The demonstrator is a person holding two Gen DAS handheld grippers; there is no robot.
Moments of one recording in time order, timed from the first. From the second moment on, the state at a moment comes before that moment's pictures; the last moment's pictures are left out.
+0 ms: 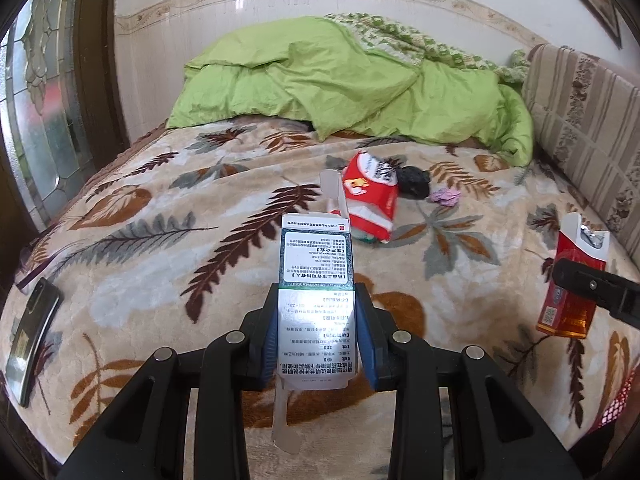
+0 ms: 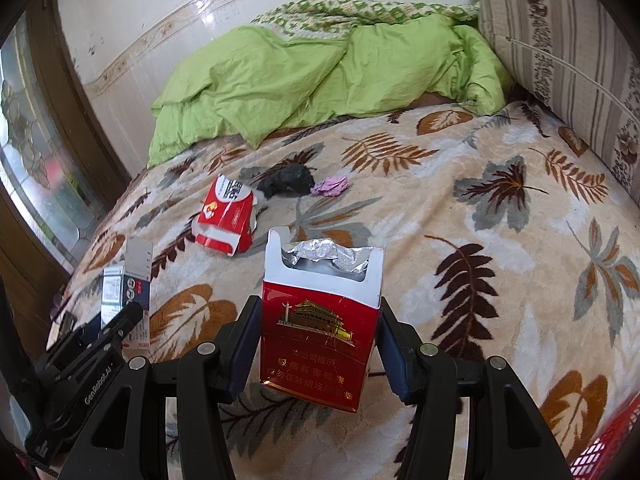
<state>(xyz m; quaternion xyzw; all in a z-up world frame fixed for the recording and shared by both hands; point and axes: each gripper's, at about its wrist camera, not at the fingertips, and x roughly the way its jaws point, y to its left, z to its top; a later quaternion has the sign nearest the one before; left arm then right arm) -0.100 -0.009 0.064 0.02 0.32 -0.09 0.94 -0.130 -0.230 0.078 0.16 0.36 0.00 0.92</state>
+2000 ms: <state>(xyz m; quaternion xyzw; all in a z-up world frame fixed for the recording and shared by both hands) -0.049 -0.033 0.110 -0.03 0.39 -0.21 0.90 -0.157 -0.286 0.088 0.22 0.36 -0.04 0.91</state>
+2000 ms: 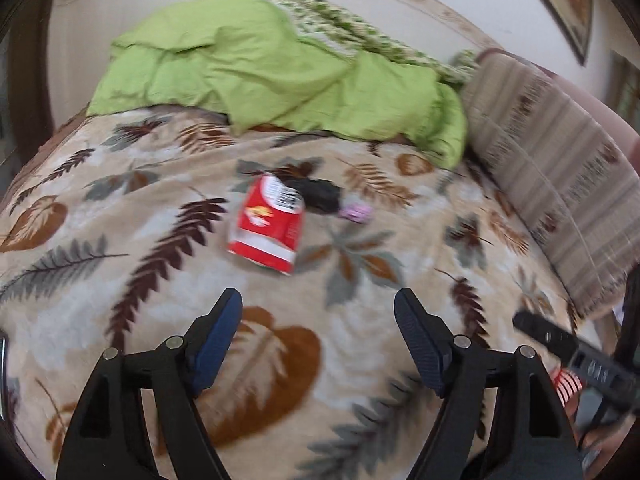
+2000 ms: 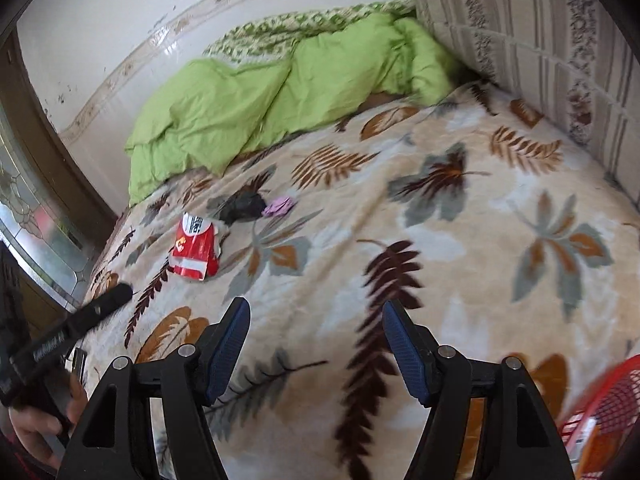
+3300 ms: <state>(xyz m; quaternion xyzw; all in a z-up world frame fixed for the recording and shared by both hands) 0.011 0.038 0.066 -0.10 0.37 -0.05 0.92 -0.070 -0.225 0.072 0.21 0.41 0.07 0.88</state>
